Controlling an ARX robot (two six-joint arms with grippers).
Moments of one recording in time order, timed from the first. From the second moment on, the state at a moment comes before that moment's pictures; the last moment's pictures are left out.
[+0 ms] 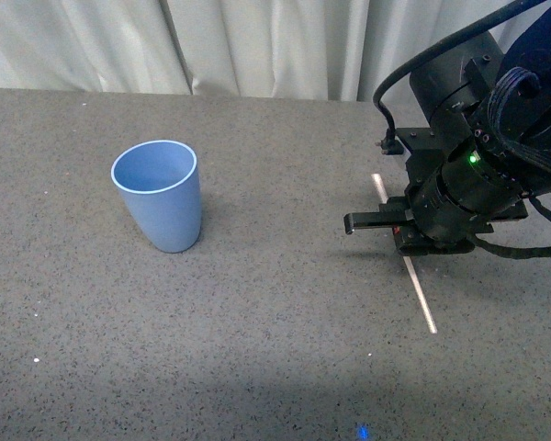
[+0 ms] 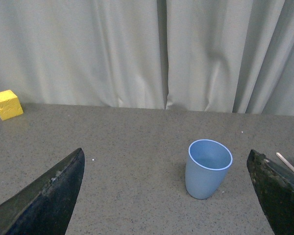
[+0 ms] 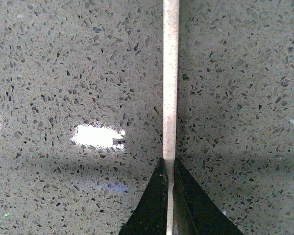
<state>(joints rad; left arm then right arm) 0.00 0.00 0.02 0.00 0.00 0.00 0.32 2.23 1.21 -0.17 0.03 0.19</state>
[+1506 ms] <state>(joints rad) 0.00 0.00 0.02 0.00 0.00 0.00 0.62 2.22 1.26 0.87 -0.44 0.03</state>
